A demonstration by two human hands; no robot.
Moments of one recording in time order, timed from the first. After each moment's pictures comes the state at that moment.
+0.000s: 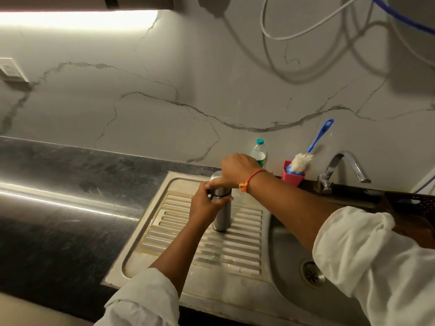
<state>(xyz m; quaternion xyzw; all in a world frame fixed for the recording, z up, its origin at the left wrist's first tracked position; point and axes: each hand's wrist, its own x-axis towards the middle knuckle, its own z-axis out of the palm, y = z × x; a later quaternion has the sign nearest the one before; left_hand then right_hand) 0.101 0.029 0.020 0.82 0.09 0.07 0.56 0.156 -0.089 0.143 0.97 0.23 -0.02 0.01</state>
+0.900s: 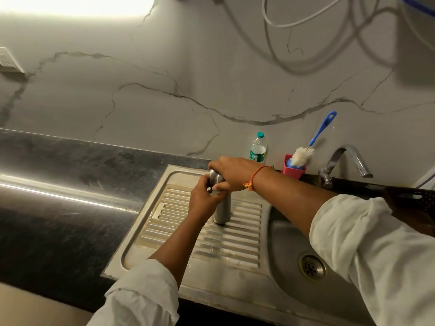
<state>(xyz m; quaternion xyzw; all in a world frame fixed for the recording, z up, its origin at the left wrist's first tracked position) 0.104 0.030 0.014 0.81 0.08 0.06 0.58 0.168 -0.101 0.115 0.93 0.37 -0.05 0.01</state>
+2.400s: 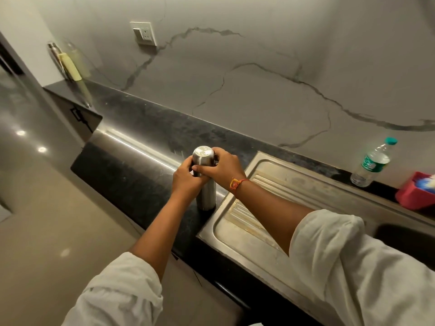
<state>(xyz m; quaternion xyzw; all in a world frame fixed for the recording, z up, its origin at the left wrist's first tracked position) 0.002 0.314 0.038 0.80 0.21 0.21 0.51 0.086 0.205 0.063 0.82 0.29 -0.06 -0.48</state>
